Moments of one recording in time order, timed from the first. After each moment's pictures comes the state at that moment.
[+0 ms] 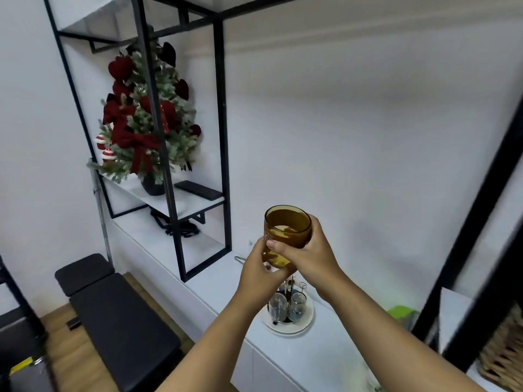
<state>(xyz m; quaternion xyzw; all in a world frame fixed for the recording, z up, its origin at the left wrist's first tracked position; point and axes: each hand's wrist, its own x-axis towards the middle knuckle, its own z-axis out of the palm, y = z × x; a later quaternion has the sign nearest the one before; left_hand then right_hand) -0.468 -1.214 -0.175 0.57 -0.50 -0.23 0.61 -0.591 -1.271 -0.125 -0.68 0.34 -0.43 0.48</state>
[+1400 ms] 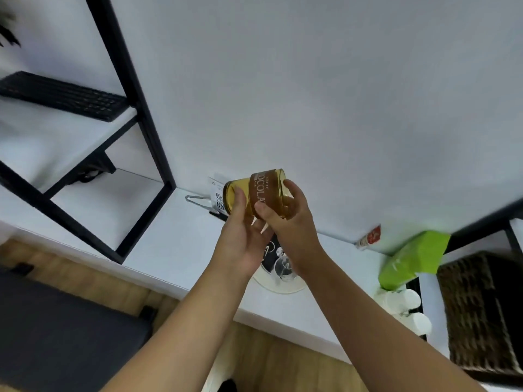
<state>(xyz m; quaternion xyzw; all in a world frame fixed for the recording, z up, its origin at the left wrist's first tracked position) -0.245 -1.511 -0.330 0.36 -0.06 -0.72 0.59 -0.356 -1.525 -0.327 -0.48 0.55 -0.43 0.54</state>
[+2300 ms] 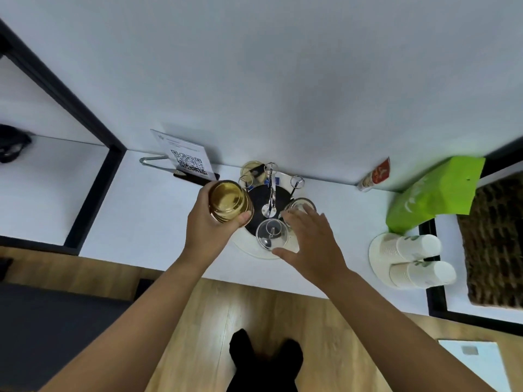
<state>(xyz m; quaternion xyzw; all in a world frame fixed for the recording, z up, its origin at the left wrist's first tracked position) -0.242 -1.556 -0.530 0.66 -0.52 -0.40 0.38 -0.473 -1.515 -0.544 -0.74 0.63 -0.09 0.21</state>
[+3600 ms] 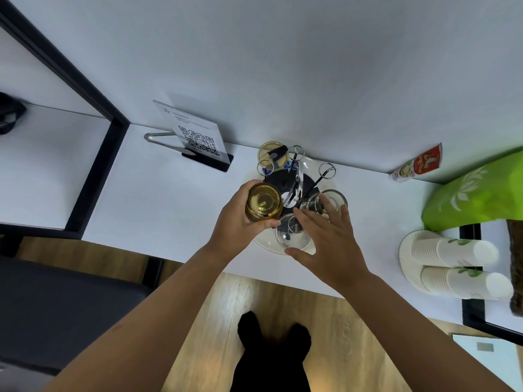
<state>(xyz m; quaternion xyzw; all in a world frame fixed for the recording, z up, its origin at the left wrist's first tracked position) -0.243 -1.577 -0.611 0.59 -0.60 -0.45 0.29 -0.467 -1.530 -0.601 -0.78 0.60 -0.08 0.16</state>
